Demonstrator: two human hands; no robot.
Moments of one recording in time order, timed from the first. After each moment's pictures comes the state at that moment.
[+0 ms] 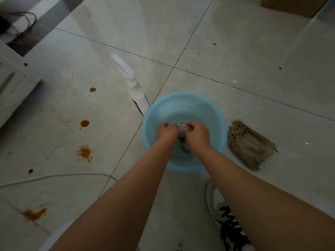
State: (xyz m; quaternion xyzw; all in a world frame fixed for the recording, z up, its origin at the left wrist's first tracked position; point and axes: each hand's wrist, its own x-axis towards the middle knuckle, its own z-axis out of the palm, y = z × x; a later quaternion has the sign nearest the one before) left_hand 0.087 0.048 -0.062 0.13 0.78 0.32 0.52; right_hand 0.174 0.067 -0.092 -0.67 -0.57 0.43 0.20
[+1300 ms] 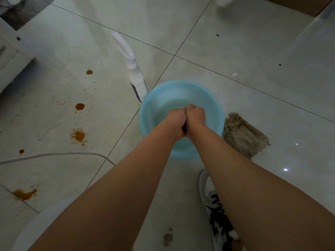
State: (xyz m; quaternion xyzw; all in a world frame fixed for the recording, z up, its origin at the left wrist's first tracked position) left_hand 0.109 0.058 -0.046 0.02 0.62 0.41 0.67; right_hand 0.154 0.082 -0.072 -0.73 -0.38 0.51 0.25
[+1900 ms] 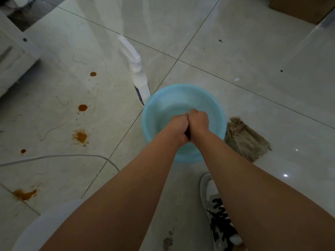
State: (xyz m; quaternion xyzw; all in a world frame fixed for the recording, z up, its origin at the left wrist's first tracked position) left_hand 0.113 0.052 -0.051 -0.02 0.59 0.43 0.68; right_hand 0.159 0.077 -0.062 -0.74 -0.40 0.49 0.23
